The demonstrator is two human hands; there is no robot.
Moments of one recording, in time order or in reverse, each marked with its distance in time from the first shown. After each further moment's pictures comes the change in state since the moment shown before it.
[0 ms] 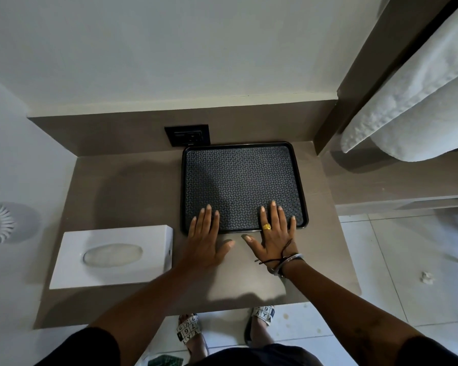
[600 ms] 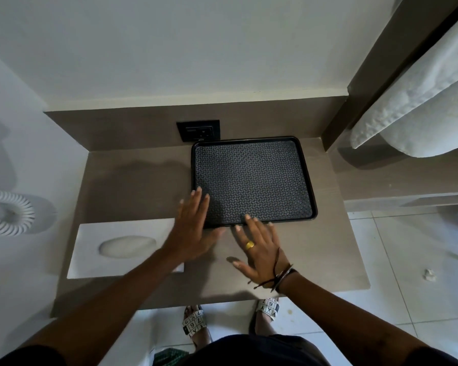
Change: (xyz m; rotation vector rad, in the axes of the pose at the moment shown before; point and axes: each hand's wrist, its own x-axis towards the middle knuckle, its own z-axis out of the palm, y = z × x) left_hand -0.015 -0.050 -0.056 -0.169 0.123 0.092; right_hand -0.038 -0.047 0.016 0.028 0.087 -0.416
